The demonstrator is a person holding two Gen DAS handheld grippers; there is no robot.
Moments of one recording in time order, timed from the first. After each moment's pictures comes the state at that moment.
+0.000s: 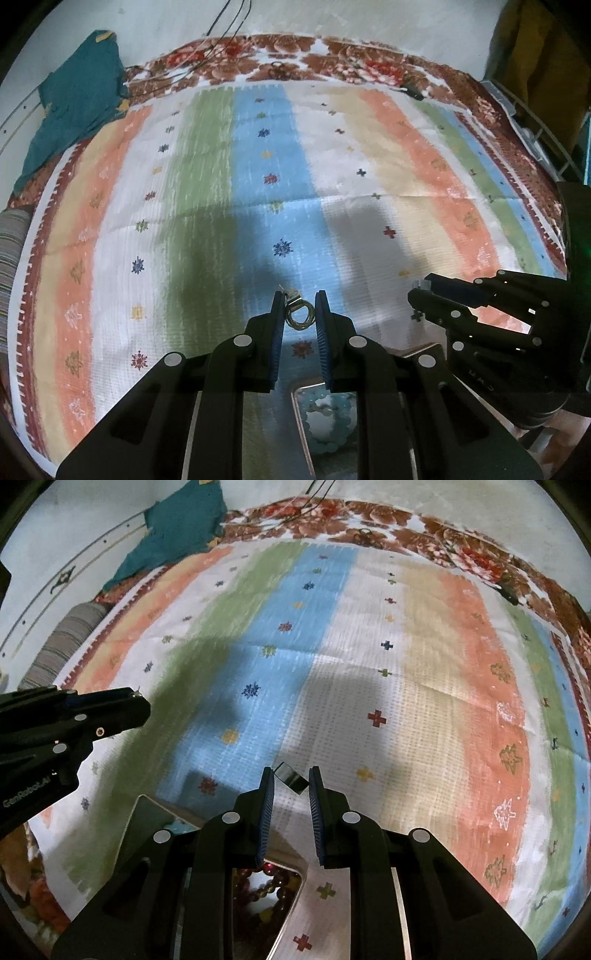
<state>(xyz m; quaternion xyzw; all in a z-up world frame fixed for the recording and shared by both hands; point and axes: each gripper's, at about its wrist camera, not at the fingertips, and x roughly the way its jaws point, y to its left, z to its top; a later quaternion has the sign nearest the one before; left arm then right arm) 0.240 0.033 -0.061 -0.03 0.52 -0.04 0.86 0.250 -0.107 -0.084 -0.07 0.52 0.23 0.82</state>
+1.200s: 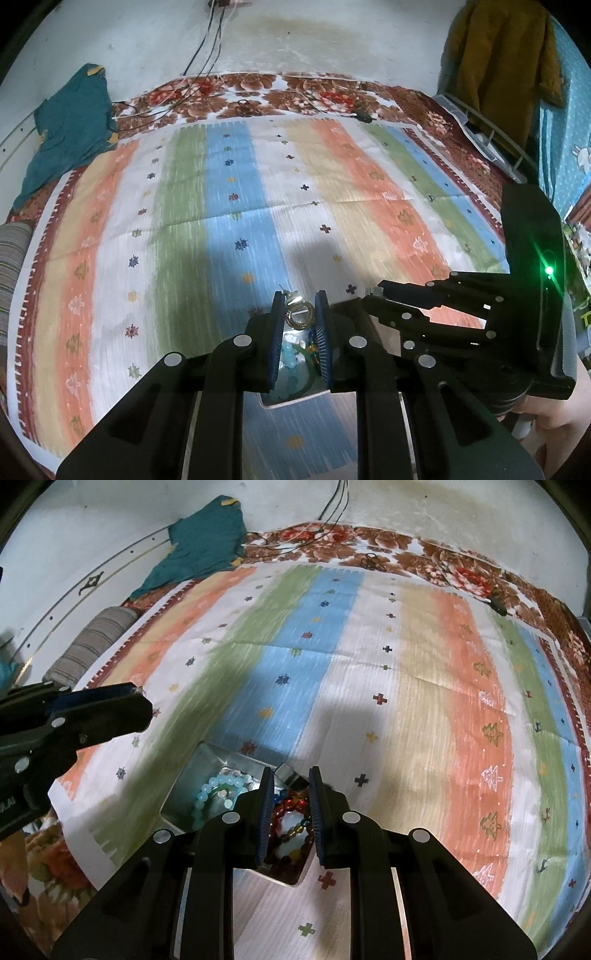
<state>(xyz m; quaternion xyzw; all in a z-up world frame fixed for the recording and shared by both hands) 0.152 0.004 -0.012 -0.03 0.46 -0.09 0.88 0.176 -0.126 -0.051 -0.07 0.49 0.26 0.83</state>
